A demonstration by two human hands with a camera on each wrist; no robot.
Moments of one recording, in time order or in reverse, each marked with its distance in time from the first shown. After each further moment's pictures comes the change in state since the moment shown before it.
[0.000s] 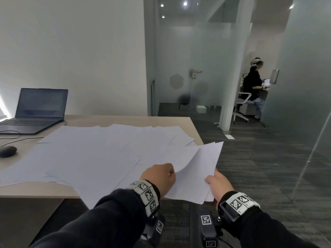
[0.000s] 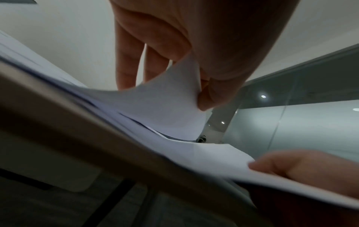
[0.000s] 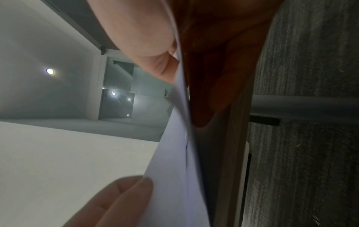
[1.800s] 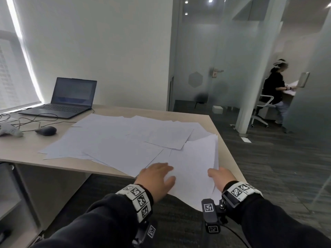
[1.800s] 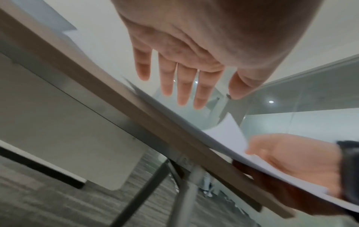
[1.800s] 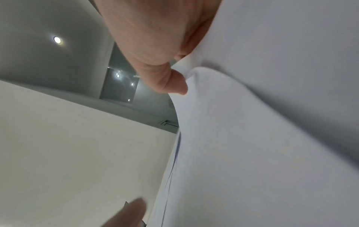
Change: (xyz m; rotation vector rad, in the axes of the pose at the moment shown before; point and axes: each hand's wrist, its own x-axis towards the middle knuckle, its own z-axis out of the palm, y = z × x) left_hand -0.071 -0.081 -0.007 0.061 0.018 0.012; right_hand -0.016 -0.008 0.051 -0.290 -0.043 -0.027
